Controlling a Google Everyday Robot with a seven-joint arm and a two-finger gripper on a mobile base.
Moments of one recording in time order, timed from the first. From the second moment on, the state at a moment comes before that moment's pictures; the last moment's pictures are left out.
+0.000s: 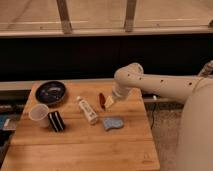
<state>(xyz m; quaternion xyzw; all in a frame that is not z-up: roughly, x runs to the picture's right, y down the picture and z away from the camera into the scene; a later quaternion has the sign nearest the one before) 0.056 0.082 0.822 -0.29 0.06 0.50 0.81</state>
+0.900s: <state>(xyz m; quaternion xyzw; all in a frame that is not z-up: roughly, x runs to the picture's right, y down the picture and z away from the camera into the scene) 0.056 0.082 0.822 -0.29 0.06 0.50 0.81</state>
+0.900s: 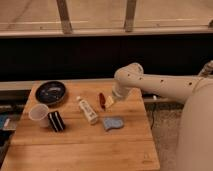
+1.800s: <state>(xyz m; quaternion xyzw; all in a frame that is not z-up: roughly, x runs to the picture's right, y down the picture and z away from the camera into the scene) 0.017 0.076 0.822 -0.35 0.03 0.45 0.82</state>
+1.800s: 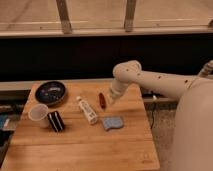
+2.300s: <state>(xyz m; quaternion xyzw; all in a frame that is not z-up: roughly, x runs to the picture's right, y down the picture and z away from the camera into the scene) -0.089 0.128 0.785 -0.42 0.00 0.34 0.84</state>
